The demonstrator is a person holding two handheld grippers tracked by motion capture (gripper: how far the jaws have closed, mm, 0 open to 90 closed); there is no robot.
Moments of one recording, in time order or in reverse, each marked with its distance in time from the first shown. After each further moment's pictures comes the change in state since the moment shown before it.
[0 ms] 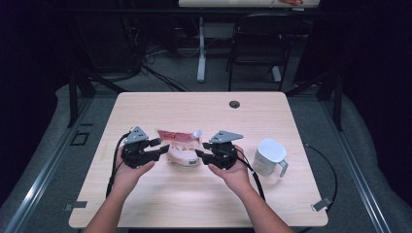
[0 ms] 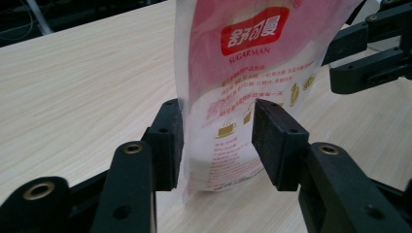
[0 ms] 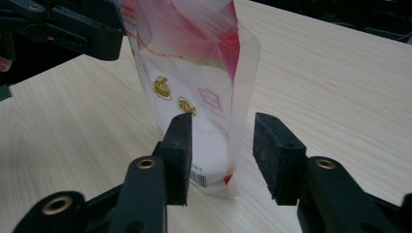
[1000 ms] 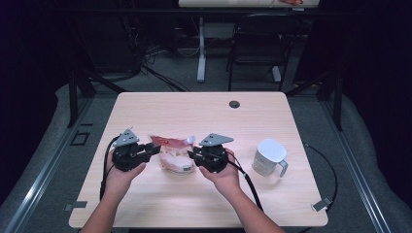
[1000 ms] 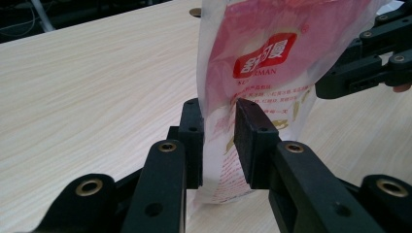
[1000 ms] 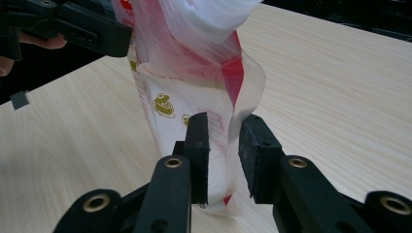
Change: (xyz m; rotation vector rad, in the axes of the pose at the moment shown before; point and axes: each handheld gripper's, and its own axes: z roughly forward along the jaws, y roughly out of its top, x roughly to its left) left arm 0.004 -0.008 -0.026 -0.004 -0.006 -0.030; right arm 0.029 0.007 0.008 -0.003 0.012 0.001
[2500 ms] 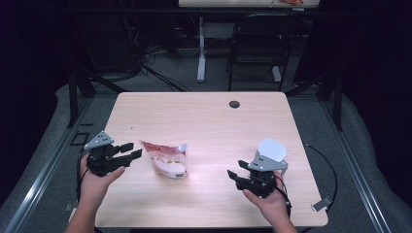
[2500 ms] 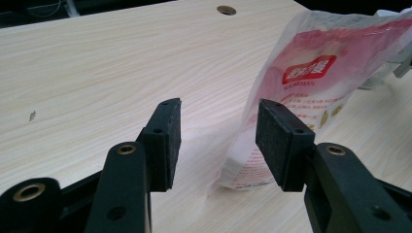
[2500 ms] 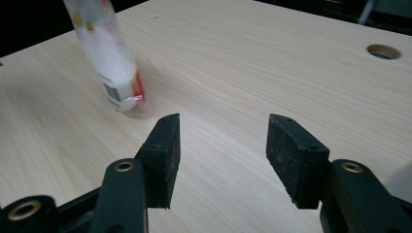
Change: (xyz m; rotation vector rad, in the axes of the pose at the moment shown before) left arm 0.022 -0.011 -0.049 -0.003 0.052 -0.098; right arm -0.036 -0.073 -0.115 -0.025 -0.135 0.020
